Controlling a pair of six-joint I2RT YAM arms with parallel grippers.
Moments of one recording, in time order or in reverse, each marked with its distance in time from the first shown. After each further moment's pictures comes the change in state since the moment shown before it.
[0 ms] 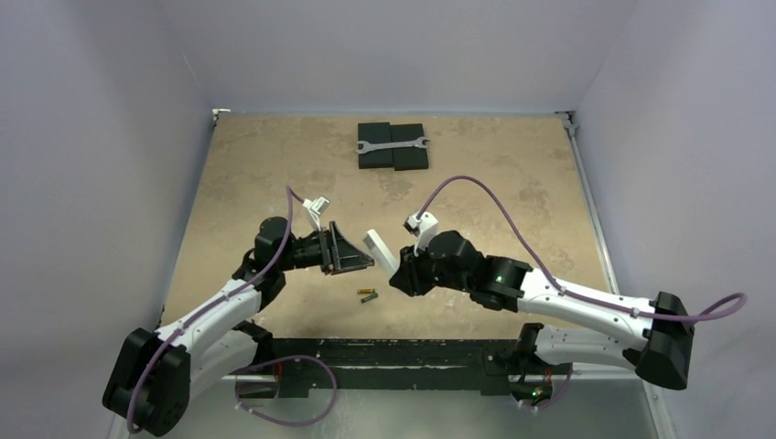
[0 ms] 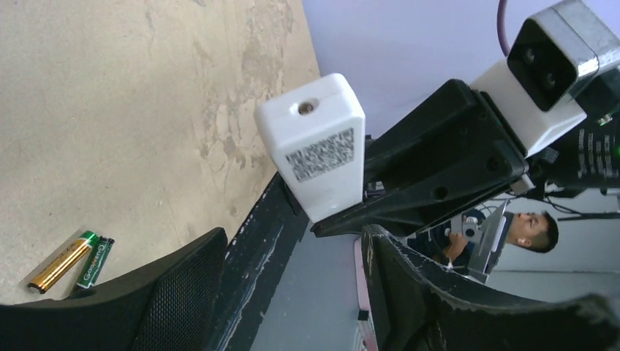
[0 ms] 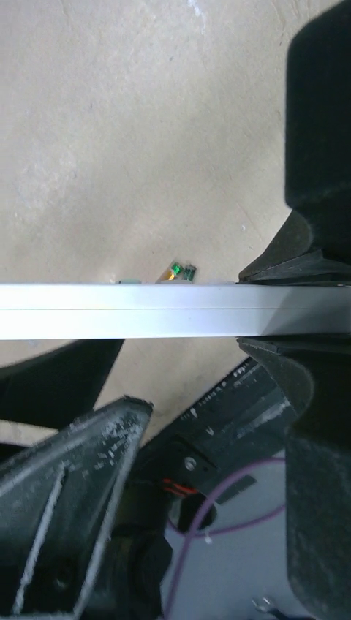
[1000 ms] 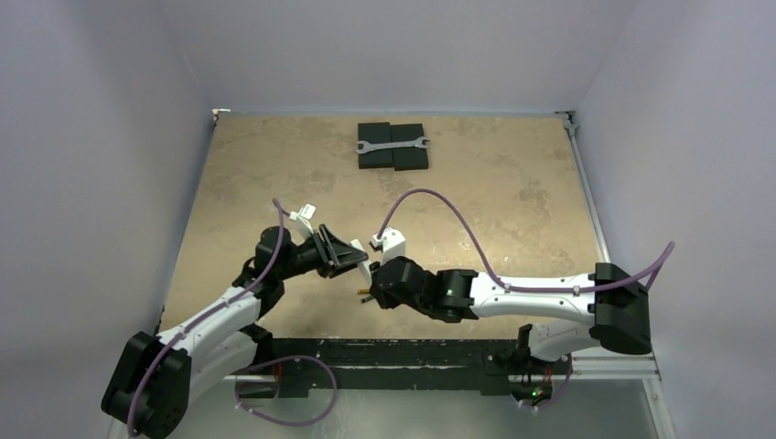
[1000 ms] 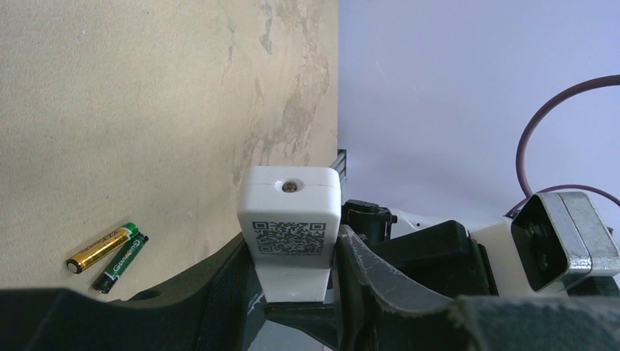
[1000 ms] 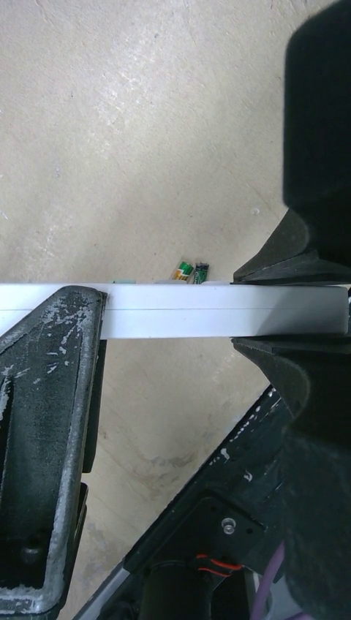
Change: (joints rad) left arm 0.000 -0.028 -0.071 -0.017 -0.213 -0.168; right arm 0.202 0.279 0.110 0.026 0.317 0.109
